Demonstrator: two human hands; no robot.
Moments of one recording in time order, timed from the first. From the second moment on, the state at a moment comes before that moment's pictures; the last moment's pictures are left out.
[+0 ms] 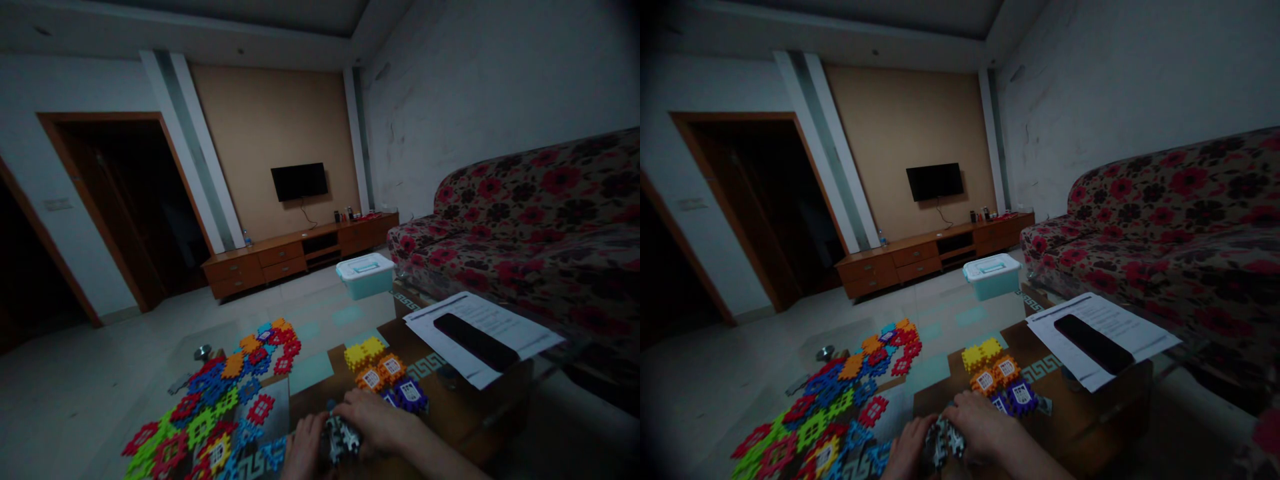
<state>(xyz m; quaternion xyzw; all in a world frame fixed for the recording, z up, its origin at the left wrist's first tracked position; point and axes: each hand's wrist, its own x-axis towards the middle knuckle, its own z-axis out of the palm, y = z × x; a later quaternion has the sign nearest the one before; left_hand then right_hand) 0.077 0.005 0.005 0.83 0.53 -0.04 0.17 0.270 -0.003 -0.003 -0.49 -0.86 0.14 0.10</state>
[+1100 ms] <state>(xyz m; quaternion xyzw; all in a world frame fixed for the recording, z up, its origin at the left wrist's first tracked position) 0.076 0.001 0.004 0.83 0.53 -0.04 0.17 0.283 -0.008 0.019 -0.49 -0.84 0.20 0.12</state>
